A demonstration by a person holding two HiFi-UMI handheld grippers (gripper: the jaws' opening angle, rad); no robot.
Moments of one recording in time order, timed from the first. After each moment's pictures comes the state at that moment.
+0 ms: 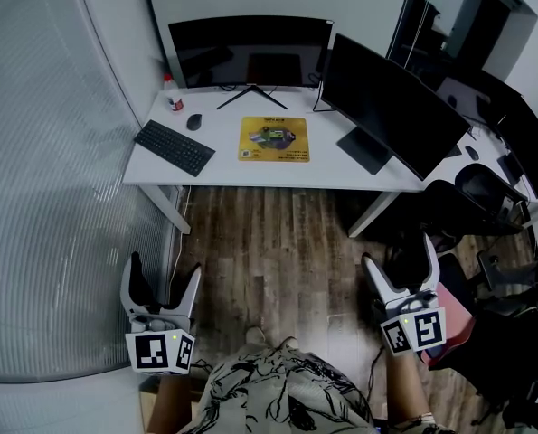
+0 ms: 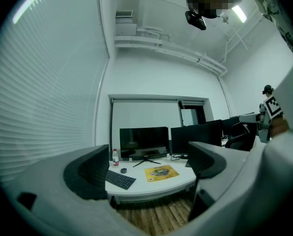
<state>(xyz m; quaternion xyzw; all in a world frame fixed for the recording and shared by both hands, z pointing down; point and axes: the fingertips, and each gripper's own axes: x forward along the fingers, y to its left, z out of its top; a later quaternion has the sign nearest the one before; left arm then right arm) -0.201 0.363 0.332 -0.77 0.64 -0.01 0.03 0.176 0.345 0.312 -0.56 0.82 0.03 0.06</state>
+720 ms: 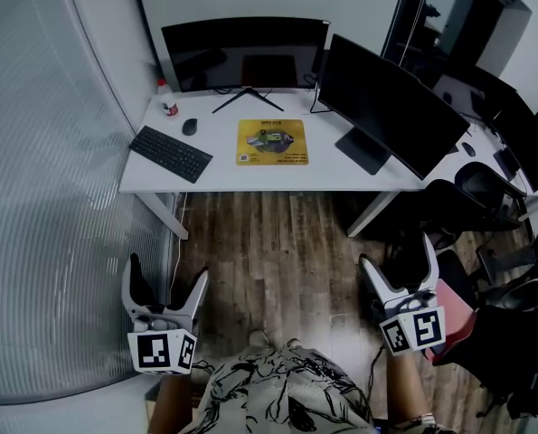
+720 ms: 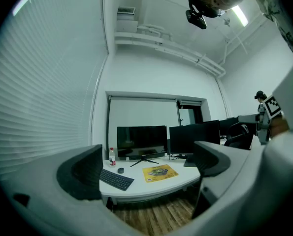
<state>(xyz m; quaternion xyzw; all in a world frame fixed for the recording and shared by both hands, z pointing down) -0.214 0.334 0.338 -0.79 0.62 -0.01 0.02 0.157 0.330 0.314 -0.58 0.81 0.03 0.05</state>
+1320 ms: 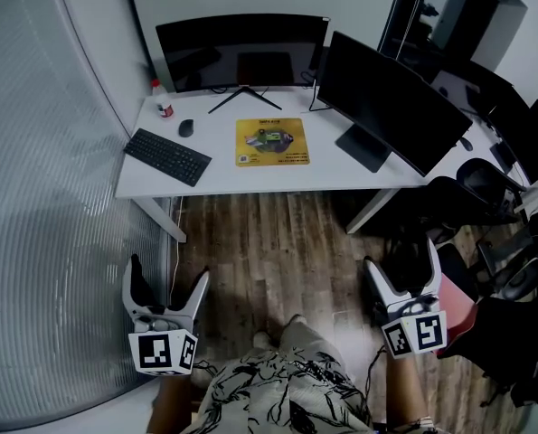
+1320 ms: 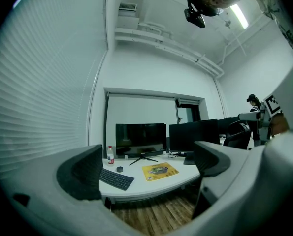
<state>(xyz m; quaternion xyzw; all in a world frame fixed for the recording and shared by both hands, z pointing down) -0.239 0.307 0.353 -0.80 0.60 -0.01 0.01 0.139 0.324 0.321 -0.61 0.79 0.03 0.05</state>
